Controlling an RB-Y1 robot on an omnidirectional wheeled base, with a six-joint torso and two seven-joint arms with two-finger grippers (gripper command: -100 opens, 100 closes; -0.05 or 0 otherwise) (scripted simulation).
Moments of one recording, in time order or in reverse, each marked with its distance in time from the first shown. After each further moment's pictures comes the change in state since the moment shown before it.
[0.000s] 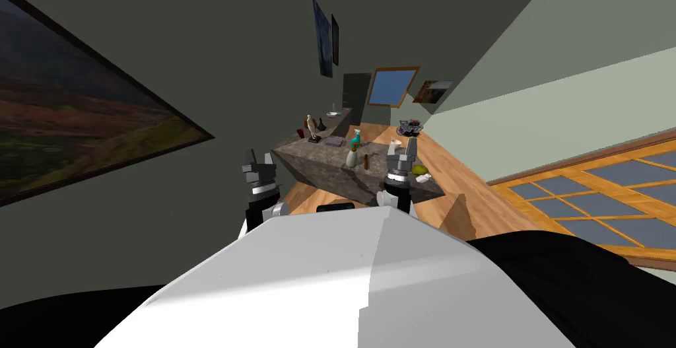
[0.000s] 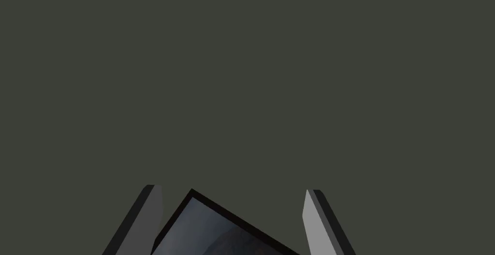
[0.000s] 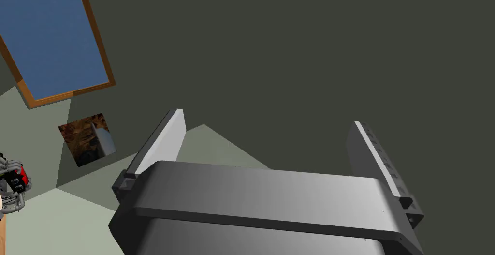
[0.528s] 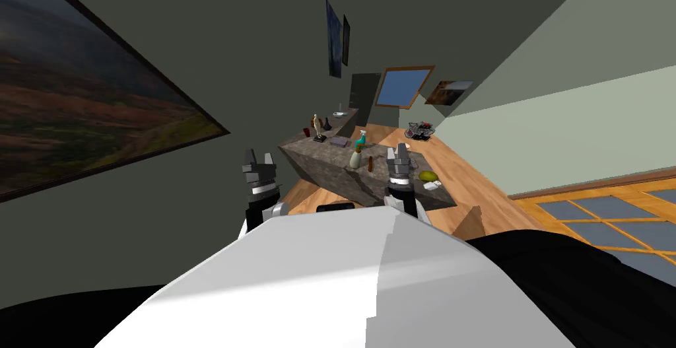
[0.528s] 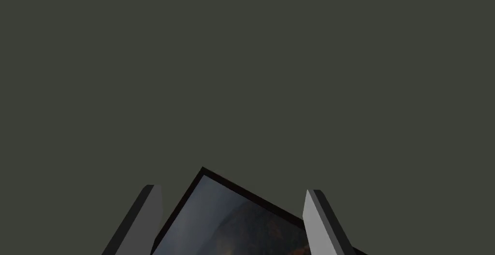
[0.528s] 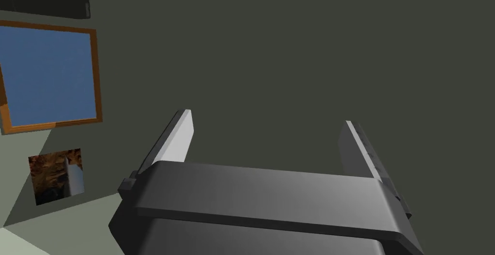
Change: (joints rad) left arm 0.000 0.000 0.000 0.000 0.000 0.000 0.000; right arm 0.059 -0.150 -0.027 0.014 0.072 -0.006 0.025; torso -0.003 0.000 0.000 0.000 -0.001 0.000
